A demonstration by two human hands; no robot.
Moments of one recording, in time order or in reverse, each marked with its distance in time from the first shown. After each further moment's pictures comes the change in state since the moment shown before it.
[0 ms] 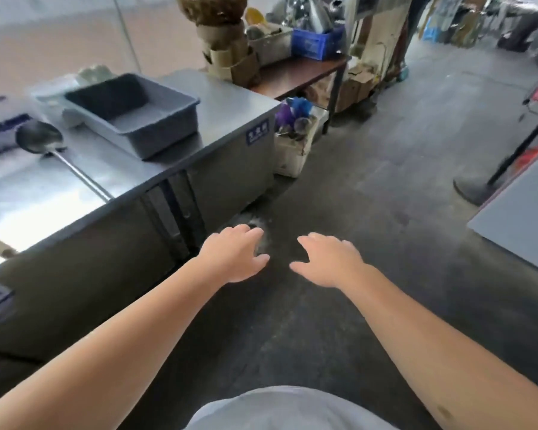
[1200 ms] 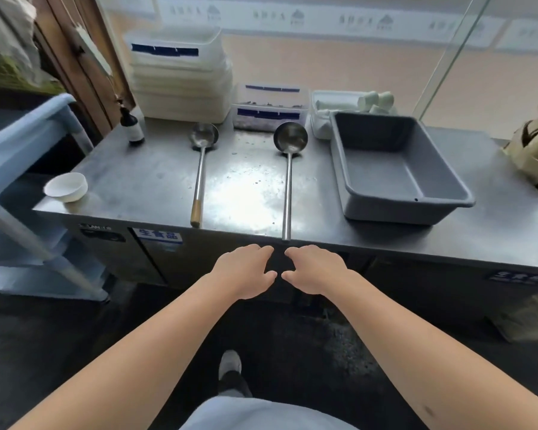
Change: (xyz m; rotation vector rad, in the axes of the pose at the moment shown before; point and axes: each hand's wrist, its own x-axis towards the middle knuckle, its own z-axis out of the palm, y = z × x) left_hand 0.039 -0.337 -0.029 -0.314 0.094 -0.945; right_hand 0.338 -0.381 -0.081 -0.335 -0.147 -0.956
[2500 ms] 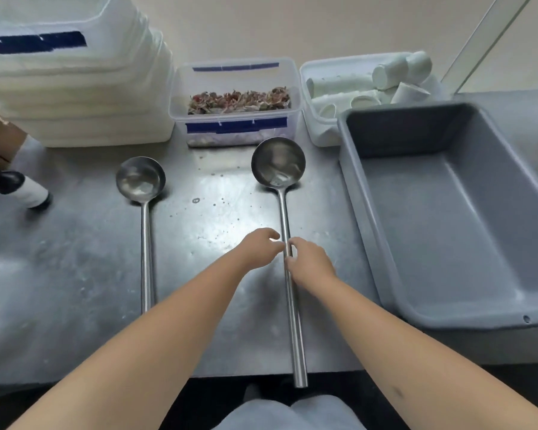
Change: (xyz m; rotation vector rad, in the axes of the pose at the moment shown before) left_hand 0.461 -0.086 -0.040 -0.659 -0.303 -0.243; right_hand 0.394 0.102 -0.058 0.629 0.032 0.363
